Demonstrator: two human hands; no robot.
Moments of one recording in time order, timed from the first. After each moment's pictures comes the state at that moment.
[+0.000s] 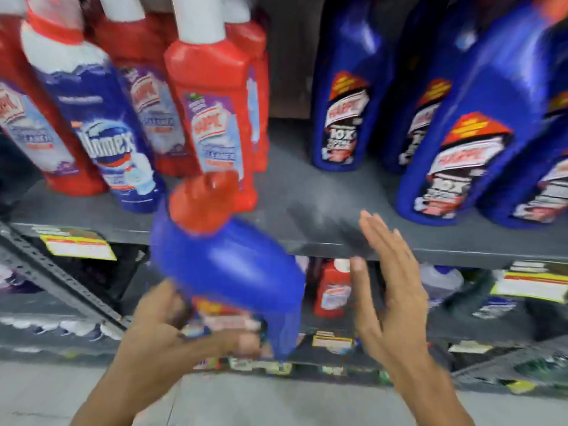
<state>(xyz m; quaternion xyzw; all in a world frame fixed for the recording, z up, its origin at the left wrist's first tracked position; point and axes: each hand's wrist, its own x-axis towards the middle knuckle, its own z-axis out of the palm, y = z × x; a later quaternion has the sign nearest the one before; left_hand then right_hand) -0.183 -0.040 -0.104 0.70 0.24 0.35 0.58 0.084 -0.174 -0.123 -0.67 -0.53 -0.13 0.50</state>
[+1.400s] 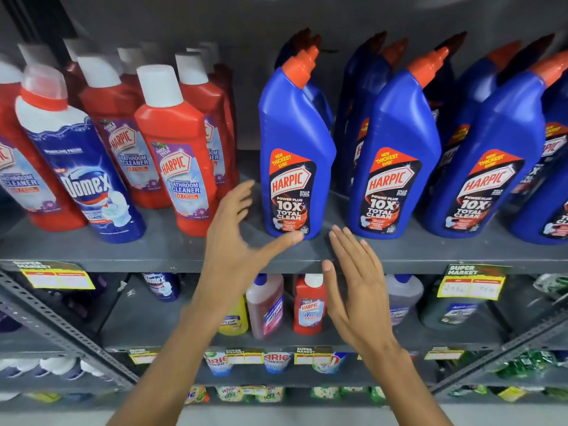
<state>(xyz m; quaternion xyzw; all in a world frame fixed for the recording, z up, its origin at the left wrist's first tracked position) -0.033 -0.022 -0.048 0.74 0.28 0.45 0.41 0.127 -0.170 -0.133 -0.74 -0.51 -0.16 0.41</state>
